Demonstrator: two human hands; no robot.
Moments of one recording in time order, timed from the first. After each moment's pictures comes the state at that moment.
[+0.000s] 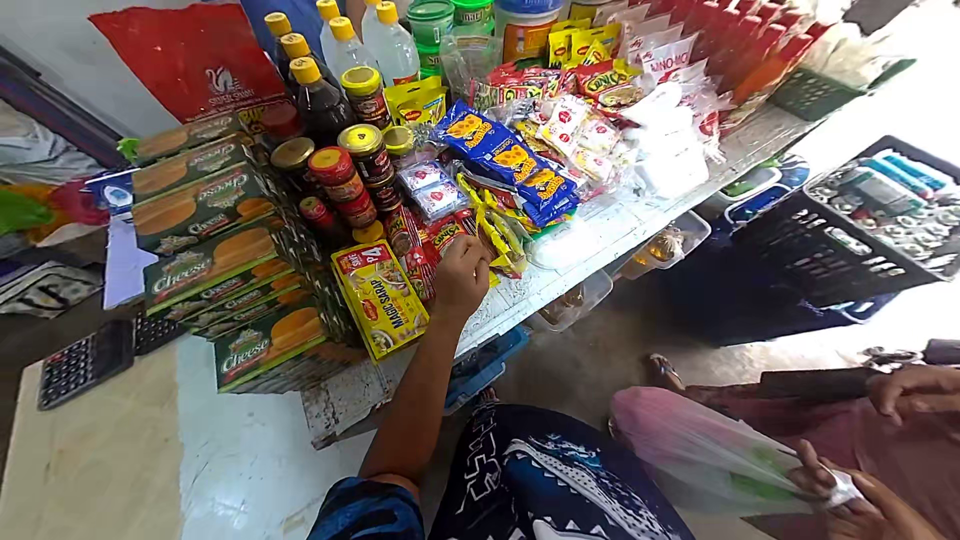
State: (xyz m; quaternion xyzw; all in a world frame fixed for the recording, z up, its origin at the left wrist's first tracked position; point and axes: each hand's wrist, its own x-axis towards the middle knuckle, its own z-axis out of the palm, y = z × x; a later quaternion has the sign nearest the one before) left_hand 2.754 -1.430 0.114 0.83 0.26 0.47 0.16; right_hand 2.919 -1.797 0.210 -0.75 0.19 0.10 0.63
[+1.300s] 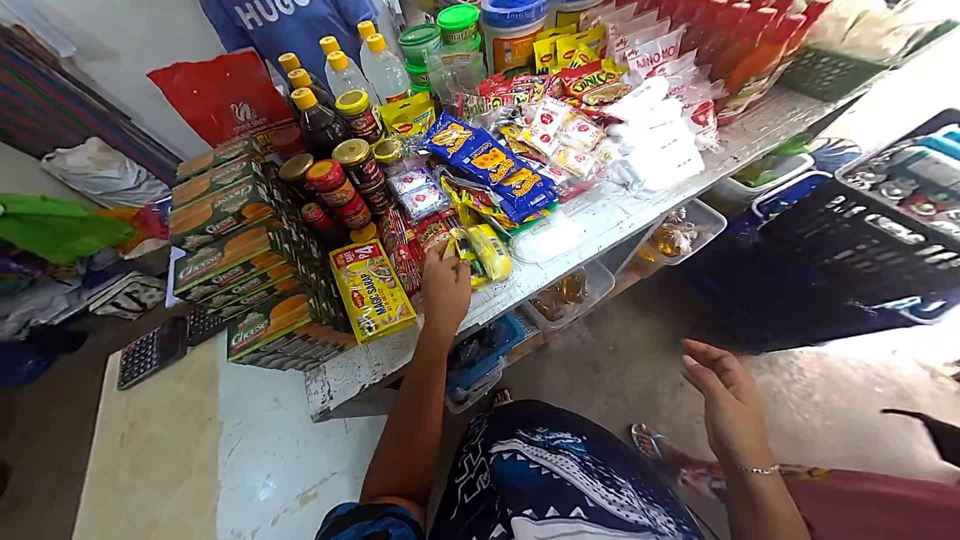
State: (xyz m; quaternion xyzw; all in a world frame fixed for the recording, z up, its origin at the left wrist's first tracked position) left_hand 2.758 -1.489 0.167 0.76 0.51 0.27 0.30; right_hand 2.973 -1.777 0.111 -0.76 -0.18 0.22 0.59
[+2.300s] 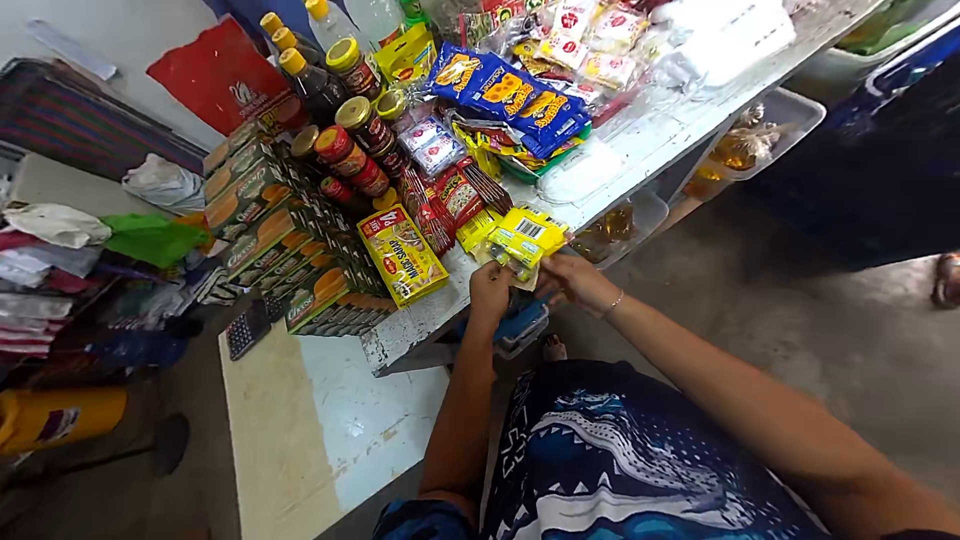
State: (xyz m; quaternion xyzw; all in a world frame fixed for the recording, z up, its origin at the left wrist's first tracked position) left_hand 2.732 -1.531 0.110 0.62 0.54 0.20 0.53; right_hand 2.887 -1.609 0.097 -0.55 -0.24 0.64 0.48
